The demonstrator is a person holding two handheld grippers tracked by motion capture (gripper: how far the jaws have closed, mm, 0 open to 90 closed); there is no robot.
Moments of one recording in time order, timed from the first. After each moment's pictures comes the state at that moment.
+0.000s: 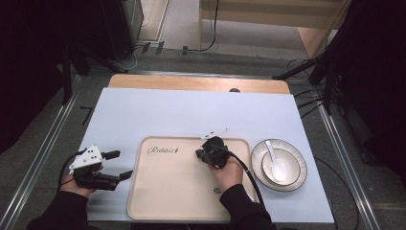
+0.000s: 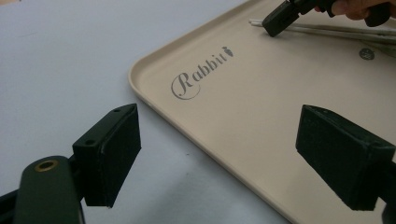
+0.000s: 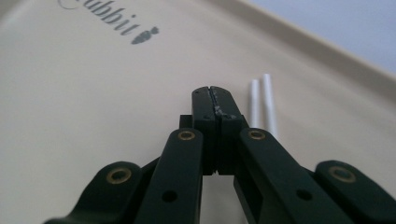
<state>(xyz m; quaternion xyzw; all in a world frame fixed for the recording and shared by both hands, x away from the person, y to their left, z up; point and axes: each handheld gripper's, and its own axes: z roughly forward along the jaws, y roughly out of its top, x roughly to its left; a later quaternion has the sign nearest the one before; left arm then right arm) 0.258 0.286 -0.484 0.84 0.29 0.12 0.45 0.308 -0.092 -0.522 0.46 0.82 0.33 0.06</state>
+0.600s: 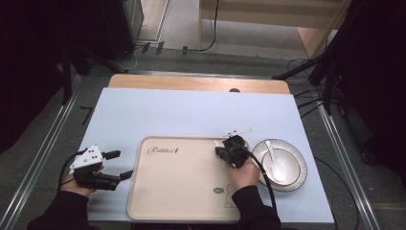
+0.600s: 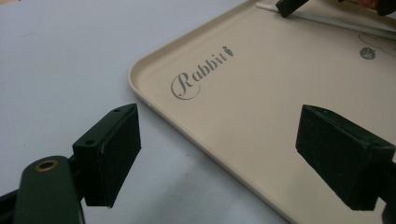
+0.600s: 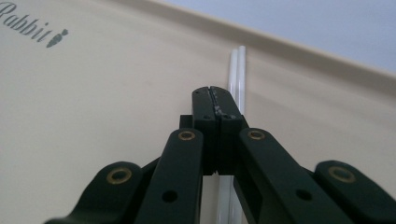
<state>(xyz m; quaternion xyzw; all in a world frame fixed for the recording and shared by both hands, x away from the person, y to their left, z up) 0.258 0.285 -0.484 0.84 0.29 0.12 0.45 0.303 -0.146 -0.524 0.55 0.77 0.32 0.07</state>
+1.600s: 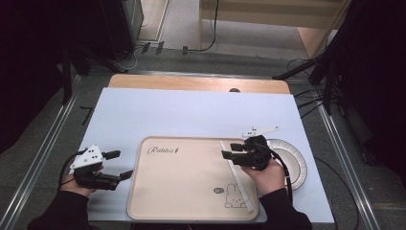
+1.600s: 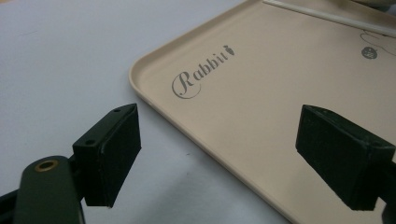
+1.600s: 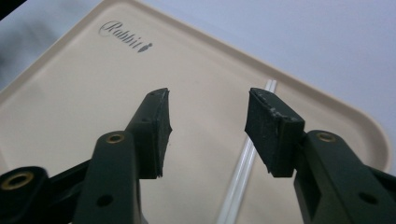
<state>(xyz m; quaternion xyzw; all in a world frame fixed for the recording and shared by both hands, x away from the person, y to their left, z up) 0.258 0.285 -0.484 0.84 0.29 0.12 0.44 0.271 -0.193 -0.466 0.44 0.80 0.40 0.05</state>
